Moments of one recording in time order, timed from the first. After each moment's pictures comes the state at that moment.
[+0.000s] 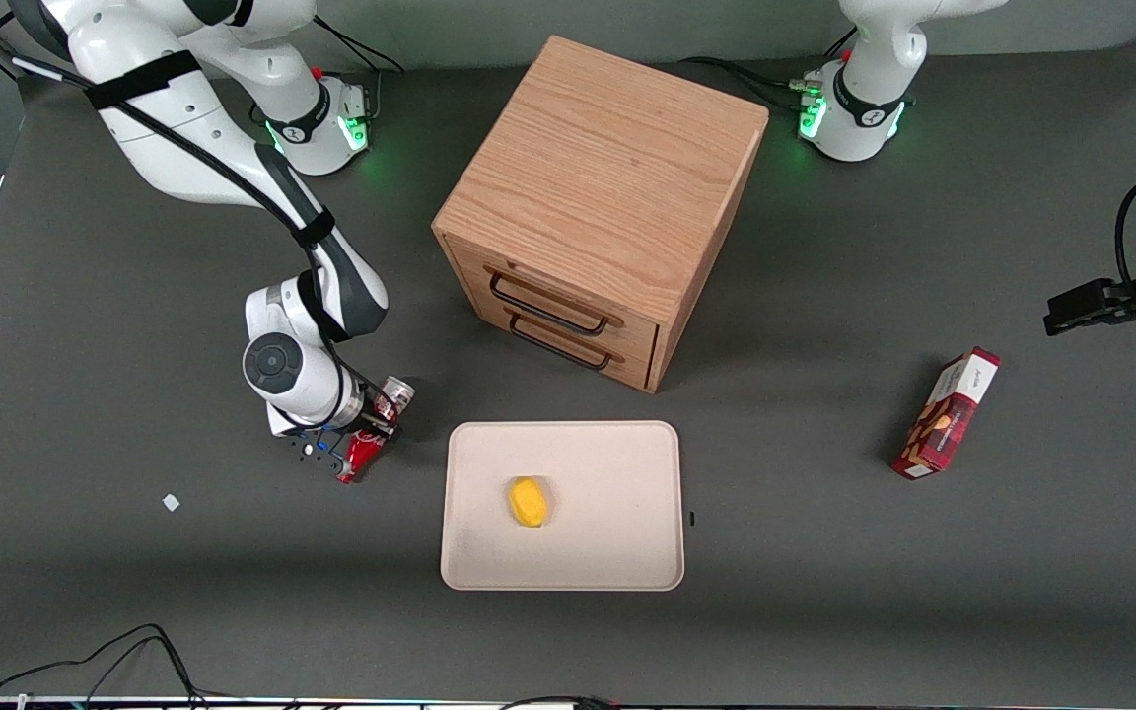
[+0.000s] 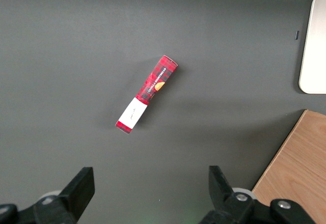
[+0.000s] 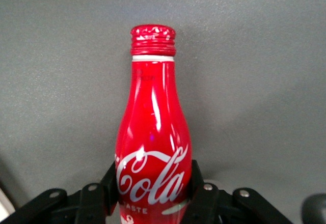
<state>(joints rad) 0.21 0.58 0.07 -1.94 -0.06 2.49 0.82</state>
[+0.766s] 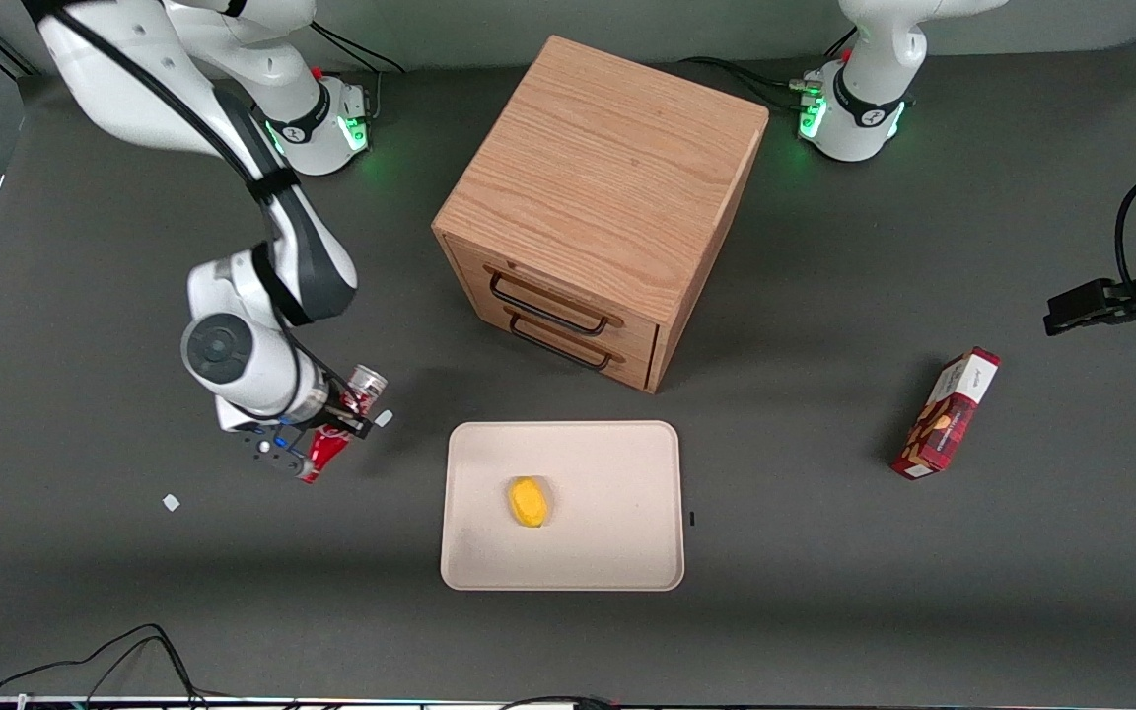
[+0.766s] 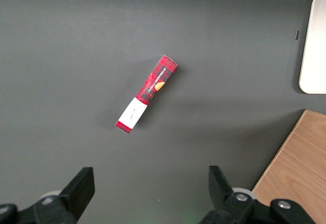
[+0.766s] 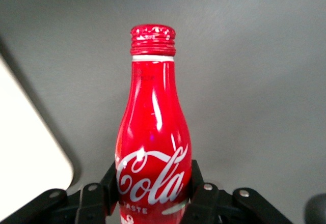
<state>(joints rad) 0.20 0.38 0.06 -1.79 -0.07 2.11 0.79</state>
